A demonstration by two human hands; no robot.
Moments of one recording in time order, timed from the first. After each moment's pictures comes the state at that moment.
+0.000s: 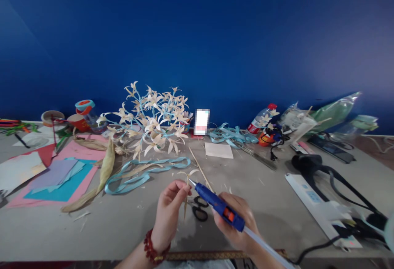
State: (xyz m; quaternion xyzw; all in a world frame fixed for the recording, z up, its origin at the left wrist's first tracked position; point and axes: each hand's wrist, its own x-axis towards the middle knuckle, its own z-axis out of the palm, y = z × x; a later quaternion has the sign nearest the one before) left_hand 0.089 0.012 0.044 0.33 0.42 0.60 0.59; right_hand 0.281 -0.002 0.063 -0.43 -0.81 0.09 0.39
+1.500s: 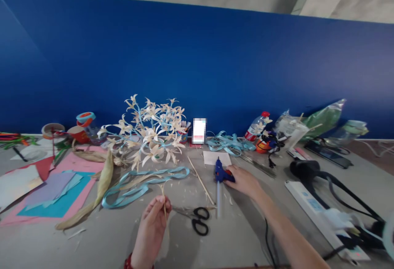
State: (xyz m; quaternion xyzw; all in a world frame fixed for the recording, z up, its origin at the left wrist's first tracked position) left_hand 0.051 0.006 0.015 0.12 0.37 0.65 0.65; right_hand 0.381 0.125 0.028 -0.60 -0.80 0.05 0.06
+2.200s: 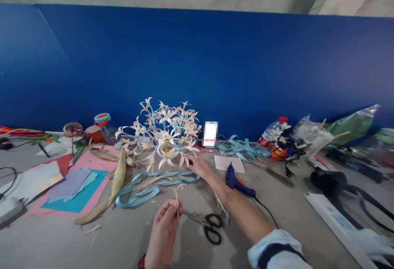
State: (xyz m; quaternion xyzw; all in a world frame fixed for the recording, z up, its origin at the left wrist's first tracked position) left_hand 0.049 0.006 0.019 0.18 0.40 0.65 0.62; right_hand 0.182 0.216 0.003 -0.48 -0.82 0.24 0.21
